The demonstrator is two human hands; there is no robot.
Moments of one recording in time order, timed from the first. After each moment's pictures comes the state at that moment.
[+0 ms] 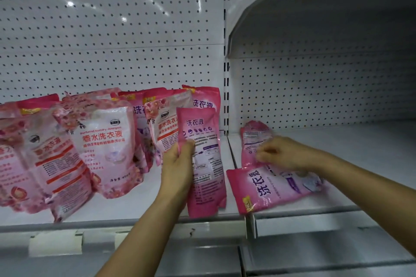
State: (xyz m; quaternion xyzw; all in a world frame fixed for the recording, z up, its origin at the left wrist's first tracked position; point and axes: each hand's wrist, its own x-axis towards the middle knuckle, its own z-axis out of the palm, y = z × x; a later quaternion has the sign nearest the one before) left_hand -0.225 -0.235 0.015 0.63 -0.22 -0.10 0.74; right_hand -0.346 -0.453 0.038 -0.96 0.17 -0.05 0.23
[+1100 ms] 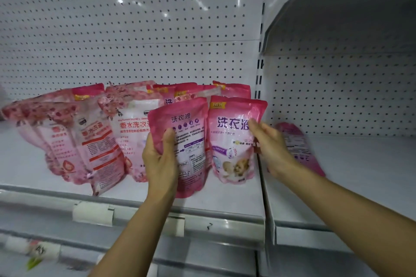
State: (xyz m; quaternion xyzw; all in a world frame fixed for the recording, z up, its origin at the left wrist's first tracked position) left_hand -0.200 -0.189 0.012 0.62 -0.15 0.16 0.75; right_hand -0.265 -0.393 0.021 -0.70 0.11 -0.29 0.64
